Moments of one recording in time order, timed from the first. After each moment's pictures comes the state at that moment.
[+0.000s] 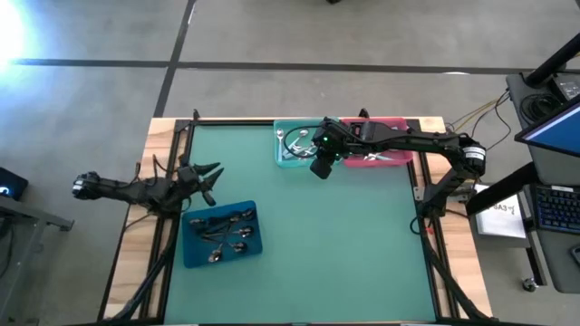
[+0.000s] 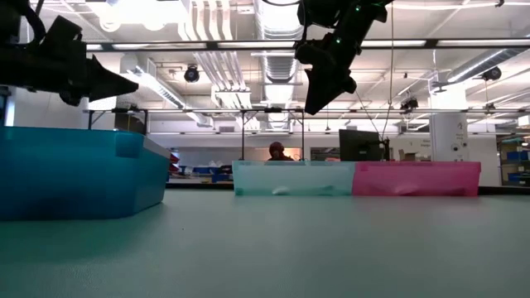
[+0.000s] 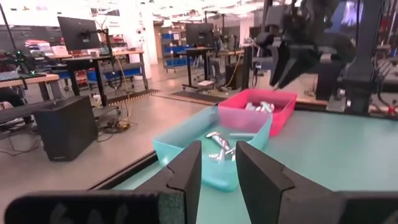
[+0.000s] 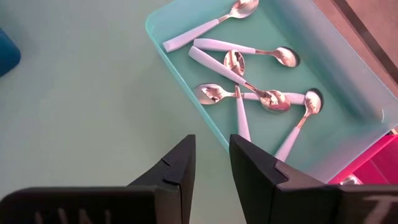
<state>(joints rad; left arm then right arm) -0.18 0.04 0.01 0.07 -0.80 0.07 -0.30 1.62 1.38 -0.74 0.13 0.18</state>
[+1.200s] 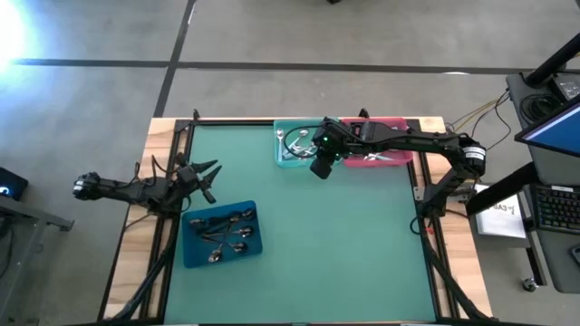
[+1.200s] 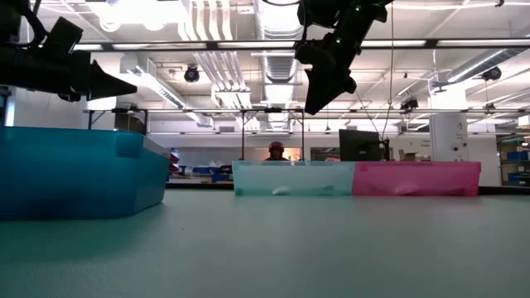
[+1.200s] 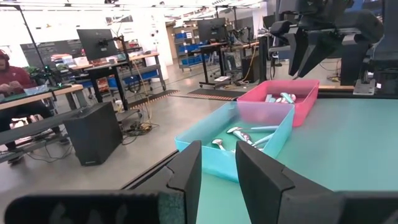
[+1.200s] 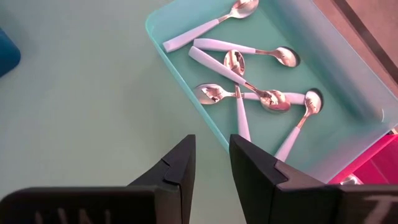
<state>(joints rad) -0.18 0.03 0.02 0.05 -0.86 0.17 -0.30 1.62 1.38 -0.74 0.13 0.18</state>
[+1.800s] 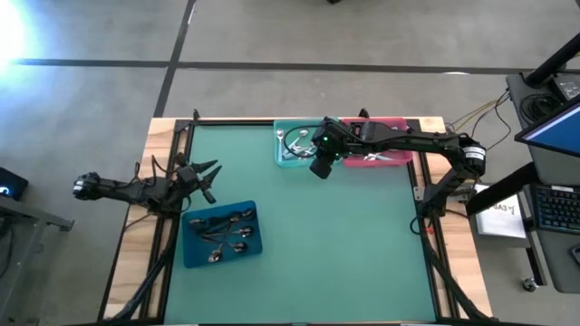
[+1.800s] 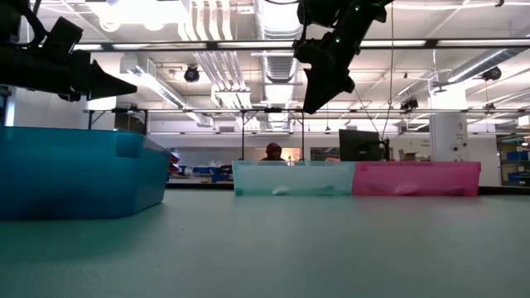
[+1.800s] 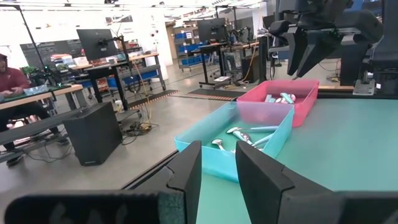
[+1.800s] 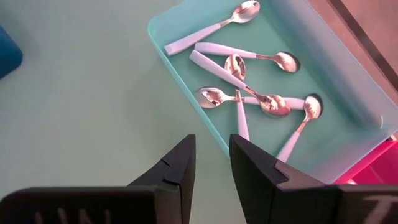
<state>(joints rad) -0.18 0.03 0.02 0.05 -0.86 0.17 -0.30 1.62 1.38 -0.73 0.13 0.16</state>
